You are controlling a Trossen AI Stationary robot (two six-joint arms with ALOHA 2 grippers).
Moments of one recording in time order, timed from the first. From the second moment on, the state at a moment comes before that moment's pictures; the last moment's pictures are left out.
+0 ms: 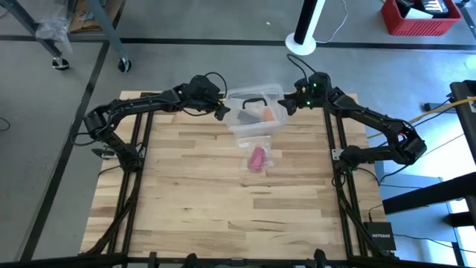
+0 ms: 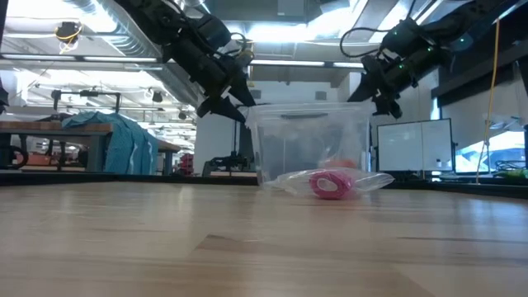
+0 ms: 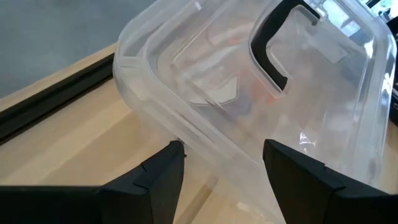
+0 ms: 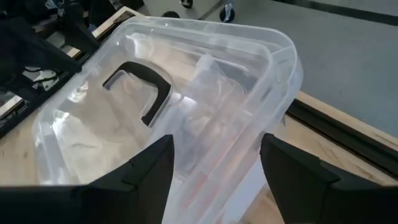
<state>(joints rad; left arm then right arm) 0.55 1.56 1.10 -0.17 0.18 -0.36 -0.85 1.21 0.76 -0.11 -0.41 0.21</state>
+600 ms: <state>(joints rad) 0.55 1.56 1.10 -0.16 0.19 -0.34 -0.85 1.15 0.85 -0.34 -0.43 0.26</state>
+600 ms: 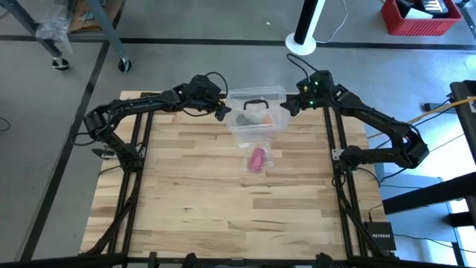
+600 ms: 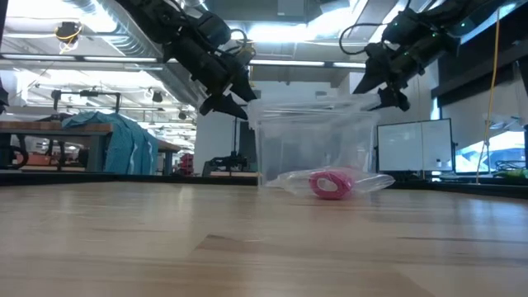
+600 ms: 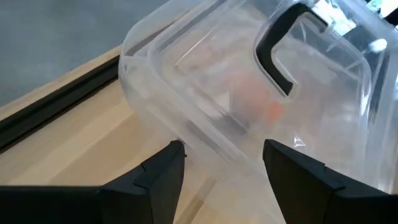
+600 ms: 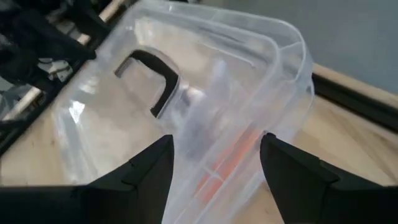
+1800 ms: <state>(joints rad) 0.55 1.56 1.10 -0.19 0.12 -0.28 -0.85 1.15 0.85 -0.22 -0.57 0.31</state>
